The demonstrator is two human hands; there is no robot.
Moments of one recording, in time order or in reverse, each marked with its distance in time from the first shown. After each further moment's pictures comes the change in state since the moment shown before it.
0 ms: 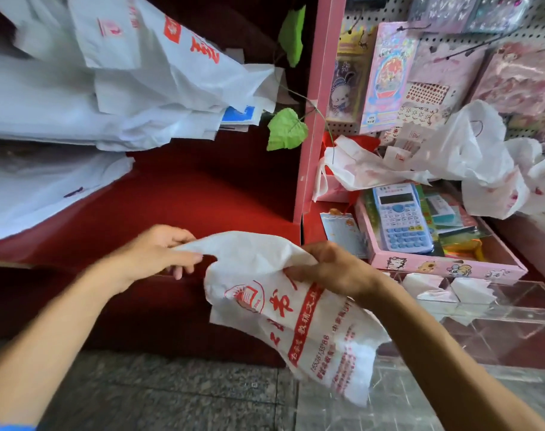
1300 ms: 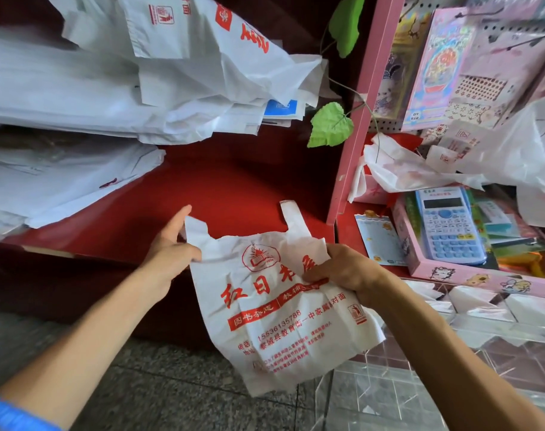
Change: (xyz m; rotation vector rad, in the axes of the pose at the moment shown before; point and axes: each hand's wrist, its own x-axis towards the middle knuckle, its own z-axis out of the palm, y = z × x) left_hand 0.013 -0.047 0.005 -0.435 0.457 -0.218; right_hand 0.052 -0.003 0.027 0.151 0.086 0.294
